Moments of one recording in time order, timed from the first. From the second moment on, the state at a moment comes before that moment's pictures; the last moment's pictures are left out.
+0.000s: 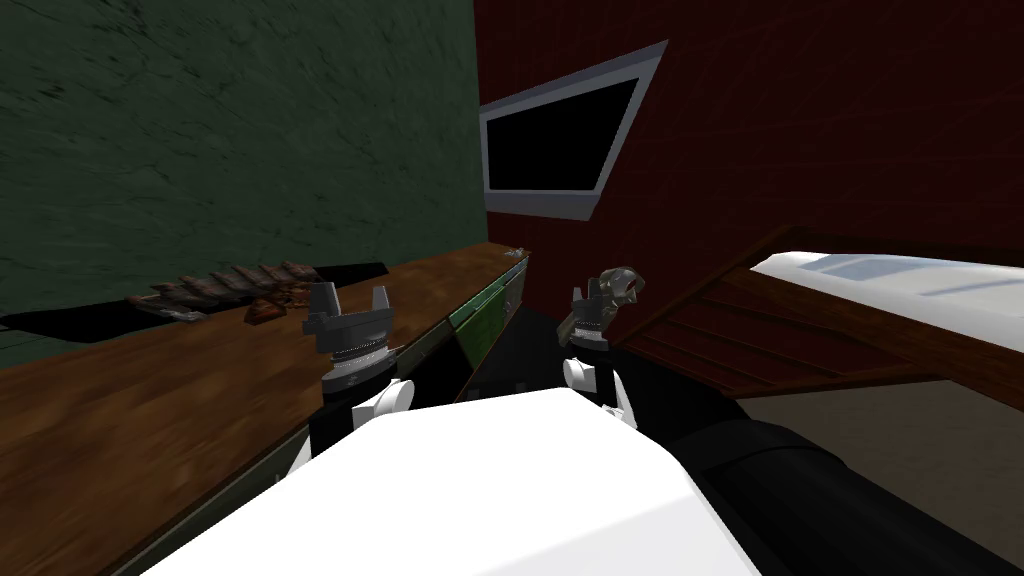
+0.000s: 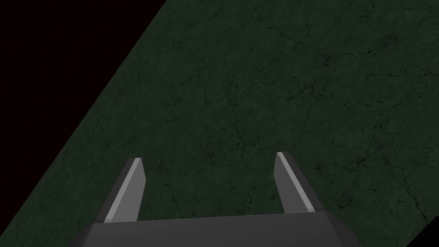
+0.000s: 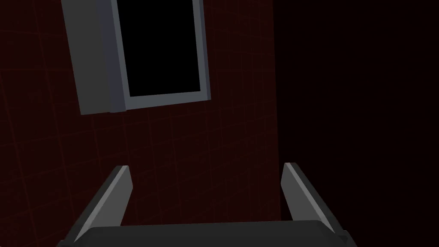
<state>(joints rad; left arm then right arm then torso) 0.55 0.00 0.02 -2.33 0.06 -0.63 0.05 0.53 0.01 -0.07 -2.35 0.02 -0.41 0.10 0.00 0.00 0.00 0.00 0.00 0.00</state>
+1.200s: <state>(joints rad) 0.55 0.04 0.02 -2.32 0.06 -0.63 0.05 0.53 0.01 -0.07 -2.35 0.02 -0.41 0.10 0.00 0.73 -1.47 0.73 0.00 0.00</state>
